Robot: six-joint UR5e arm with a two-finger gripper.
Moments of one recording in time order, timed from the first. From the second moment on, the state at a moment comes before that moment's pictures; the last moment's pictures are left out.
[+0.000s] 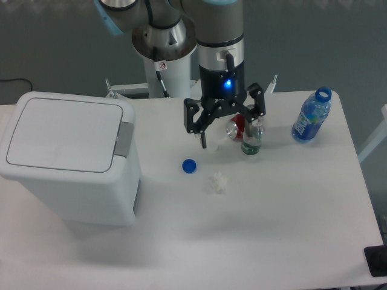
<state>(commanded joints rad) 2.50 -1.66 -1.59 -1.07 1.37 0.14</state>
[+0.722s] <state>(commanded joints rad) 2.48 -1.65 -1.62 -1.15 1.16 0.13</state>
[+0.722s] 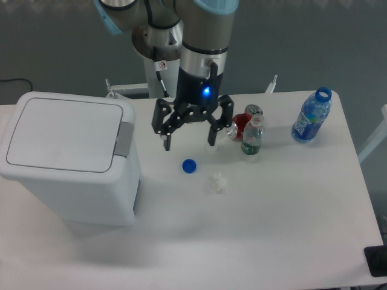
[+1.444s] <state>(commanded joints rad) 2.47 -1.62 -1.62 -1.16 1.14 0.09</state>
